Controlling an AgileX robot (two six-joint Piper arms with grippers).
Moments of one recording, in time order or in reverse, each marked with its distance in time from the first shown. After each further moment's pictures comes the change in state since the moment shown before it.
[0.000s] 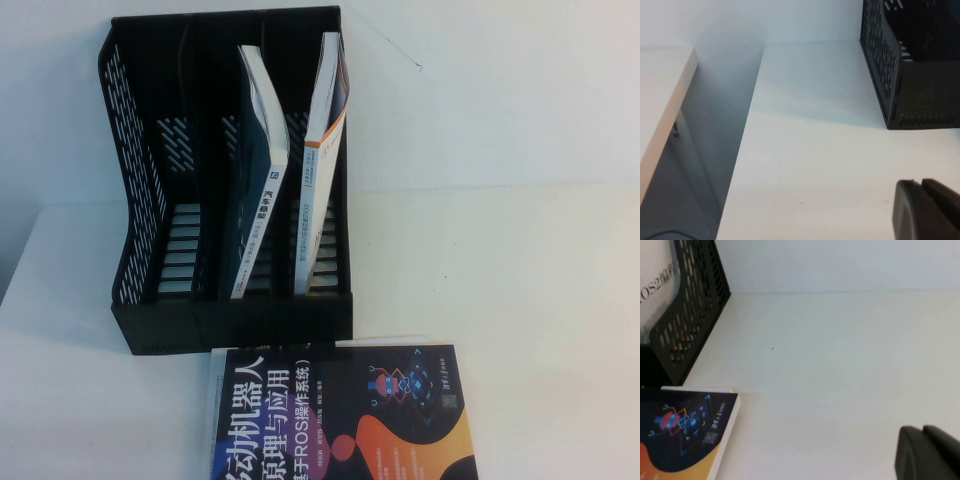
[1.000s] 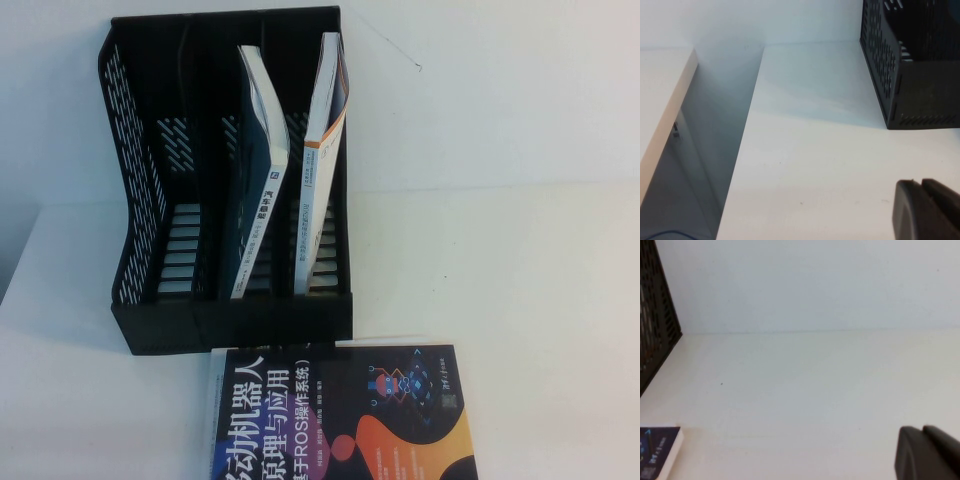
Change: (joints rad) right arm -0.203 -0.226 0.130 0.043 -0.076 -0.139; left arm -0.002 0.000 0.000 0.000 0.000 0.000
